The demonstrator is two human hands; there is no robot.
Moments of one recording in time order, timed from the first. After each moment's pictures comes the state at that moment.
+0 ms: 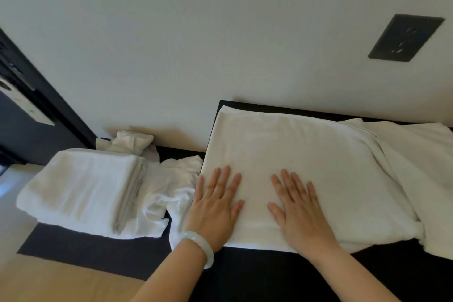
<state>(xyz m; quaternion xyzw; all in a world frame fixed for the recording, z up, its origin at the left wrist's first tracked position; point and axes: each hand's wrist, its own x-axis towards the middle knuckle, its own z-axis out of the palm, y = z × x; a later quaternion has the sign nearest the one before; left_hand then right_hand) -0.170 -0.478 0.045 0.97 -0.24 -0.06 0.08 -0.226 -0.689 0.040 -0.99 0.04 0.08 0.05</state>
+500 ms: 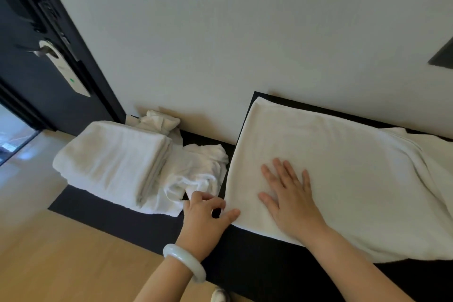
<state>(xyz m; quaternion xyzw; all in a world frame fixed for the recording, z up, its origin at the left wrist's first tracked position) -0.208 -0.410 0.067 0.90 0.03 -0.18 0.40 -0.190 -0.626 0.055 -0.99 -0.04 0.10 0.06</state>
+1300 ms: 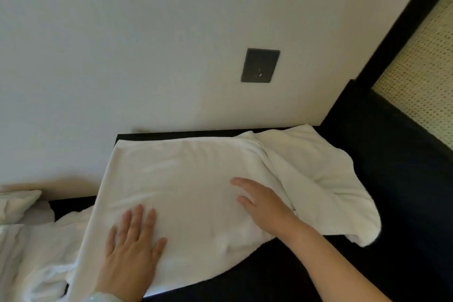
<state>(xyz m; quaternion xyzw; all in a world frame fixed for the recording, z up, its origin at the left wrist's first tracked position) -0.173 -0.532 0.058 0.97 -0.20 -0.10 0.11 -0.247 -0.810 0.112 -0.93 0.14 0.04 0.34</state>
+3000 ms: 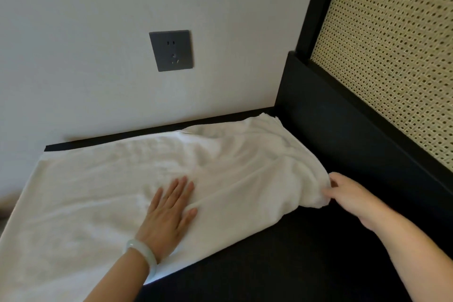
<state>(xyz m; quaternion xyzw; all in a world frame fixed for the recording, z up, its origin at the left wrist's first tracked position) -0.209 -0.724 0.052 0.89 -0.44 -0.09 0.10 -0.420 -1.055 0.132 -0.75 0.48 0.02 0.45</state>
